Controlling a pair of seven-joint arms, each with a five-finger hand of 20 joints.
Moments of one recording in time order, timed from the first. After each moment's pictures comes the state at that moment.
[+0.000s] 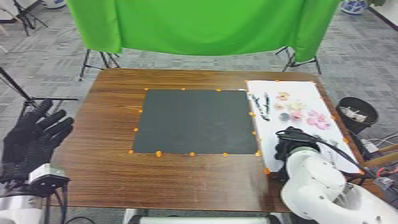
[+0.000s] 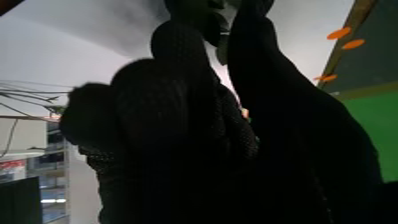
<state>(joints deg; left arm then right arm) 145.1 -41.0 -105.0 -128.9 17.4 21.8 37.5 -86.5 -40.5 53.0 -121.8 -112.7 -1.1 71.4</state>
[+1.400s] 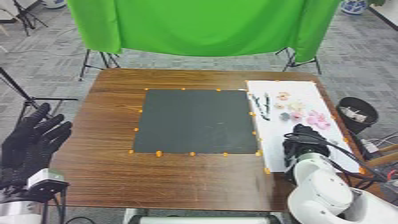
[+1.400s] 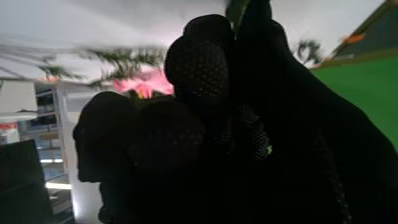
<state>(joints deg) 147.8 -39.5 -104.9 -129.3 15.0 22.3 41.1 -85.3 -33.3 47.6 -120.9 -120.2 9.7 69.1</state>
